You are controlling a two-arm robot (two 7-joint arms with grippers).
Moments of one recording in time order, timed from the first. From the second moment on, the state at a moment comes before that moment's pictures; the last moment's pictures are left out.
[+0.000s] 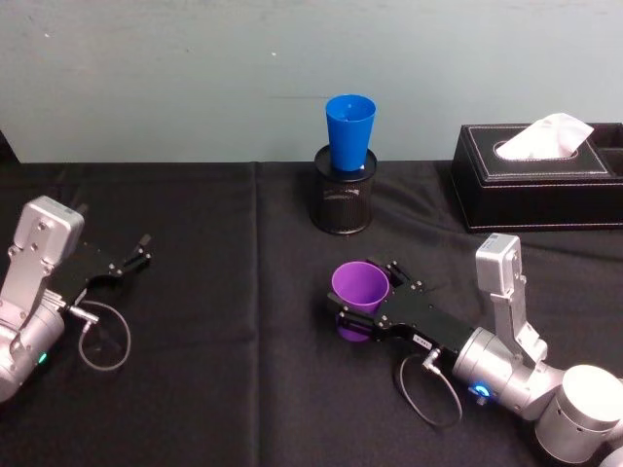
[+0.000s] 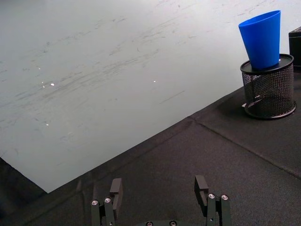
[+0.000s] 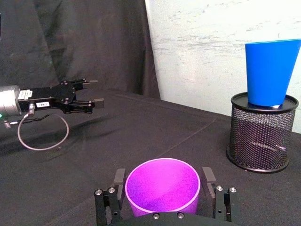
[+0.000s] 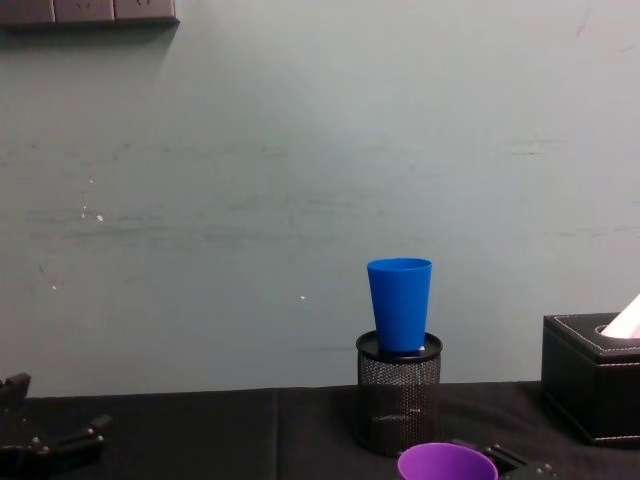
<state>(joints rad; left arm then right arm) -0.20 0.60 0.45 -1.41 -0.25 -0.12 0.03 0.29 0.32 -0.43 -1.13 0.45 -0.28 0.65</state>
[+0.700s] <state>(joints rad) -0.20 0.60 0.45 -1.41 -0.25 -0.12 0.03 0.25 0.35 -0.39 -1.30 0.44 -0.24 0.57</state>
